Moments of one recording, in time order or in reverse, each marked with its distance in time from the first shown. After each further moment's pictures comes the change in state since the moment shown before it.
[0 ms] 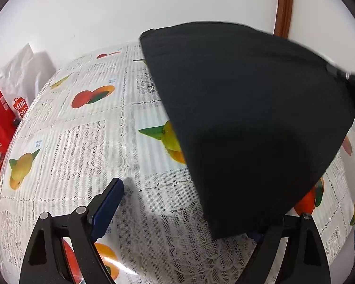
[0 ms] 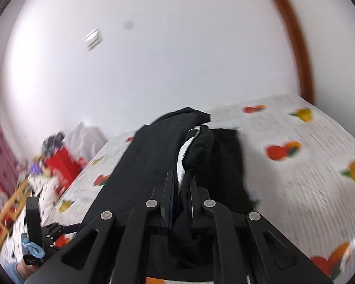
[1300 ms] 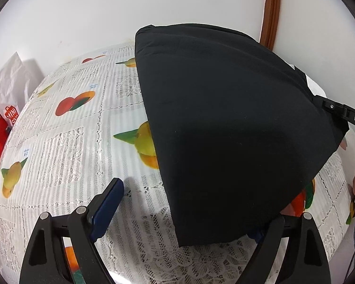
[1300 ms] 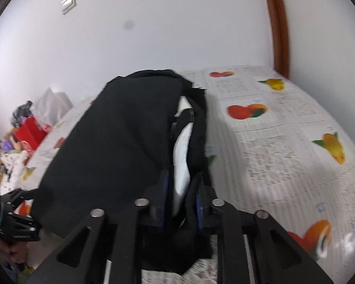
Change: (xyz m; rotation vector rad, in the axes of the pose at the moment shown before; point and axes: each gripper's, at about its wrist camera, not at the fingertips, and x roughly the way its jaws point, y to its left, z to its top) left arm 0.003 -0.022 0.001 0.049 0.007 -0.038; right arm 0.013 -0.027 -0.030 -0.085 0.183 -0.199
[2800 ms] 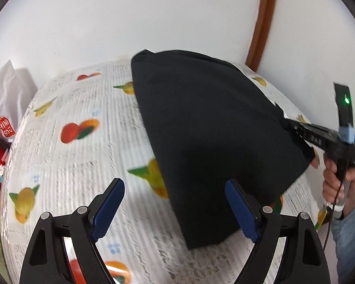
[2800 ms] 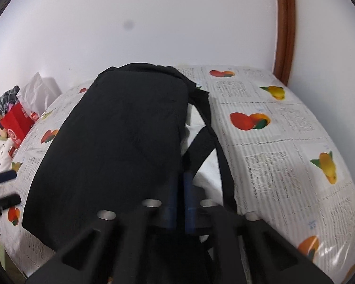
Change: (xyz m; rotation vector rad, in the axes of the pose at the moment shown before) left arm -0.044 0.034 0.043 -0.016 -0.036 -0.124; right arm 0.018 0.034 0.030 -0.070 0.080 -0.089
